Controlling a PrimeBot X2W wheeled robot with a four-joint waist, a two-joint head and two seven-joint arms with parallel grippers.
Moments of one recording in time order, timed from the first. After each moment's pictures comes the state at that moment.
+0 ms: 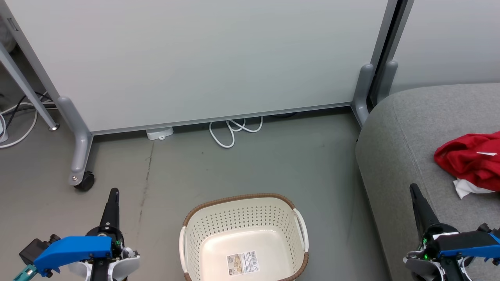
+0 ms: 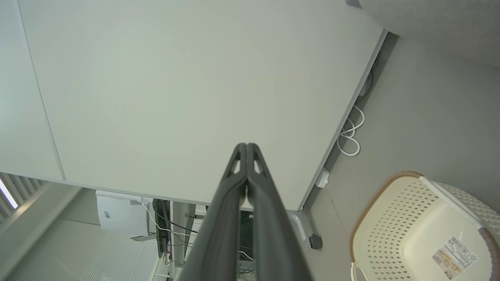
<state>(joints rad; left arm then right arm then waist) -0.10 0.06 0.08 0.29 -1.44 -0.13 0.06 -0.09 -0.05 -0.11 0.25 1.41 0.13 0.09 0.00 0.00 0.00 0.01</state>
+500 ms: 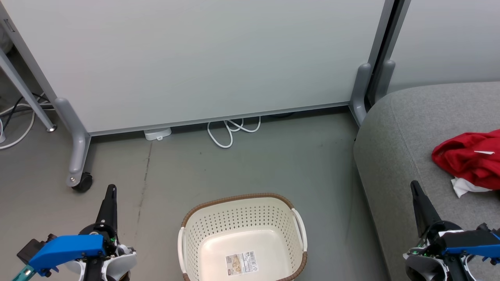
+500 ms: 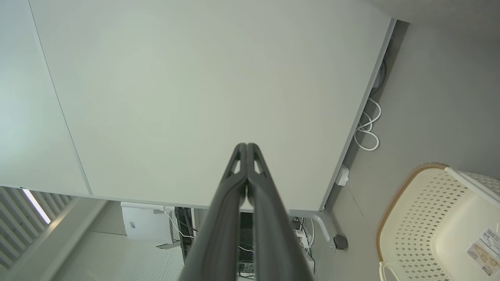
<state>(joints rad) -0.10 0.05 0.10 0.27 -1.53 -0.13 0.09 -0.10 -0.05 -0.11 0.25 1.52 0.13 0.10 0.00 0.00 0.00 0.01</state>
